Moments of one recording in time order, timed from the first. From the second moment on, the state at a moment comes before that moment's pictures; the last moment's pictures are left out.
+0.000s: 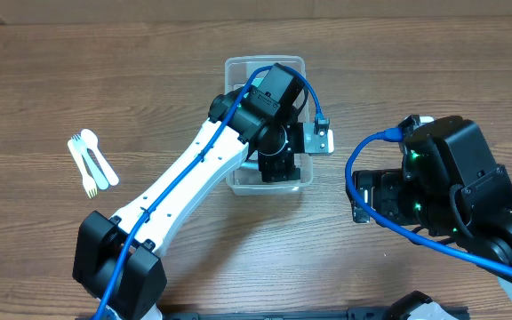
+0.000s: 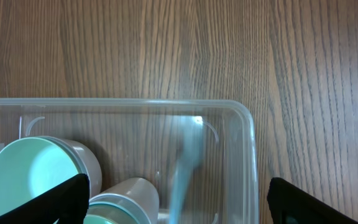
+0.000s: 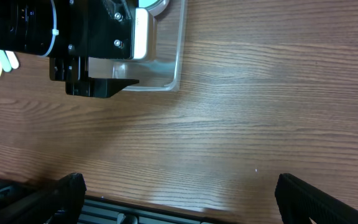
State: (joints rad) left arm -0.64 1.82 1.64 -0.99 0.25 0.87; right arm 0.52 1.20 1.76 -1.64 0.04 0.44
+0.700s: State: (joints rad) left arm -0.20 1.51 1.79 -1.26 -0.13 0.03; right arm 0.52 1.20 1.76 -1.64 0.04 0.44
